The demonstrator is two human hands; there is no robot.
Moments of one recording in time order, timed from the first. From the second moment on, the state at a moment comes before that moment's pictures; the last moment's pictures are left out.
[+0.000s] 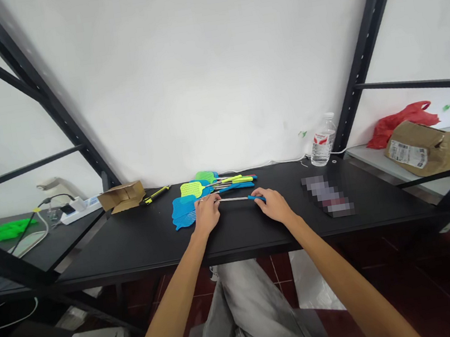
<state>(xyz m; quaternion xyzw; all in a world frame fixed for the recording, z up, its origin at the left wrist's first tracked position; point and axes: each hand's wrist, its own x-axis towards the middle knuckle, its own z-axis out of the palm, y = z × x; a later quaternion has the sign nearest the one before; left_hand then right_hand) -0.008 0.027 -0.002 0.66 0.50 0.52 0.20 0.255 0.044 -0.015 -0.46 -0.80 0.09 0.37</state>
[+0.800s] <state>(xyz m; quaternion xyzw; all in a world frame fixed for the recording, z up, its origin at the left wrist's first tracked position) -0.010 0.031 -0.007 0.73 0.48 0.47 0.12 0.255 0.043 -0.013 -0.46 -0.80 0.10 0.37</state>
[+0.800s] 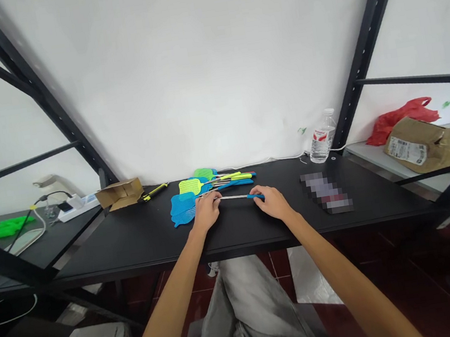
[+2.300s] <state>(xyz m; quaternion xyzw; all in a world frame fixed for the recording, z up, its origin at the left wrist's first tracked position) -0.011 0.027 0.003 0.78 0.52 0.35 0.02 0.260 0.051 -0.019 -0.48 -0.74 0.15 0.45</state>
